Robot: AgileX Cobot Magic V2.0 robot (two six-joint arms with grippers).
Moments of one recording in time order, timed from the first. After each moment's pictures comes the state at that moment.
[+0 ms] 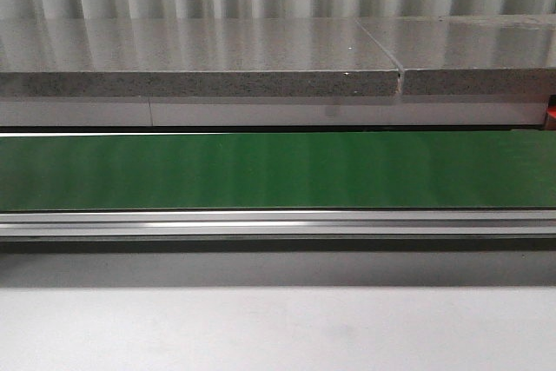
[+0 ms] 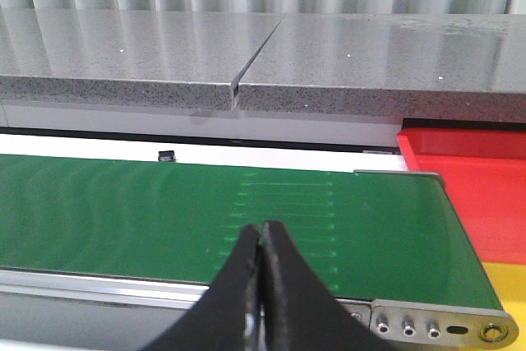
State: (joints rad) left arm 0.12 1.47 -1.19 -0.01 0.89 -0.14; right arm 0.09 -0.01 0.03 -0.10 0.08 0.18
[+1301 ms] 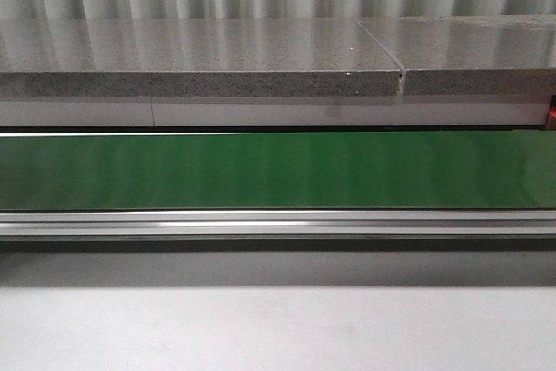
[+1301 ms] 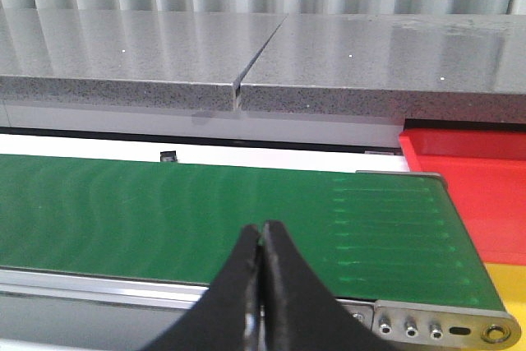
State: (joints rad) left arm 0.06 1.32 -1.22 -0.01 0.89 -0.12; right arm 0.09 -0.01 0.03 -0.10 0.08 0.18
